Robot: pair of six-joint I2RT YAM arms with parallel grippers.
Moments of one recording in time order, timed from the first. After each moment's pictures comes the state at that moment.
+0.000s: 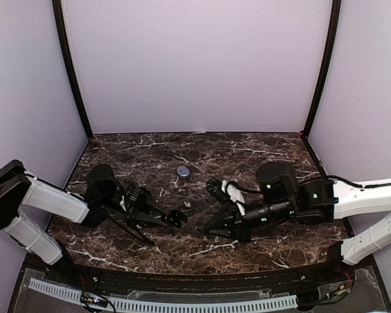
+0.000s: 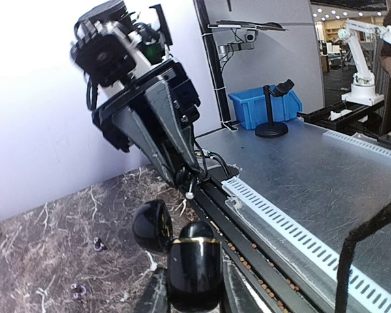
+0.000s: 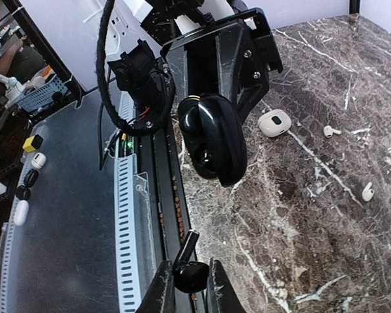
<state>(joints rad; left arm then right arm) -0.72 1.47 0.44 1.02 1.22 0.23 1.22 1.21 0.82 -0.12 -0.33 0.15</state>
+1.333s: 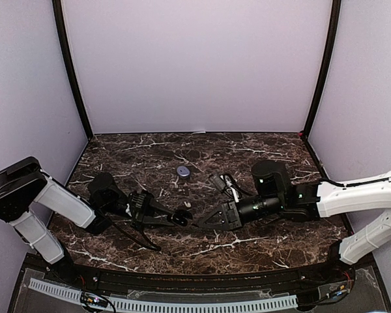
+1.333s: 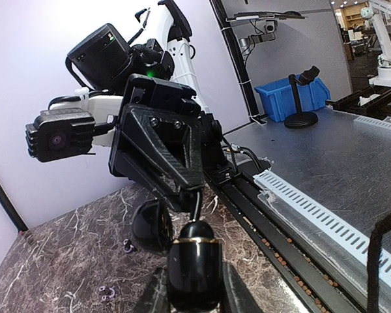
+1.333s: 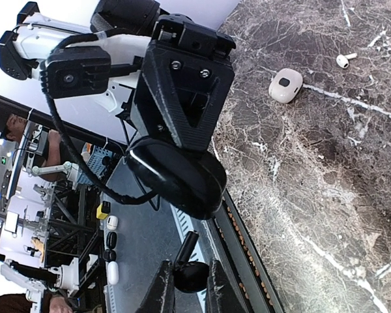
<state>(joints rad) -0.76 1.58 0.40 1.26 1.07 0.27 1.08 1.31 0.75 0.13 -0.54 0.72</state>
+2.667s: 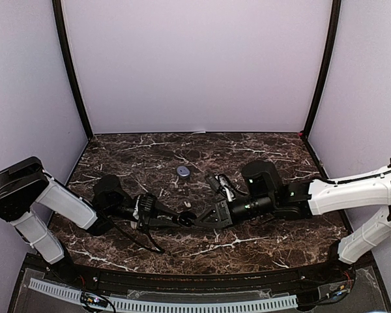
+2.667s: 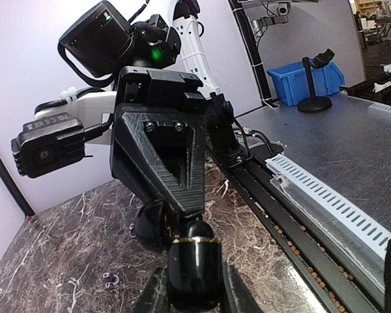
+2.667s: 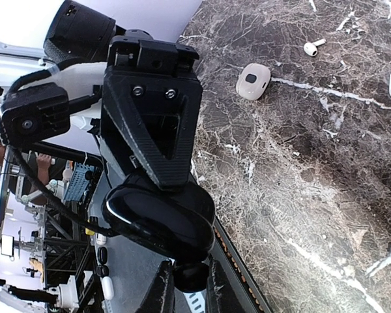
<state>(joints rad) -0.80 1.60 0.40 1.18 0.98 0.35 1.08 1.39 0.80 0.08 -0.46 0.76</state>
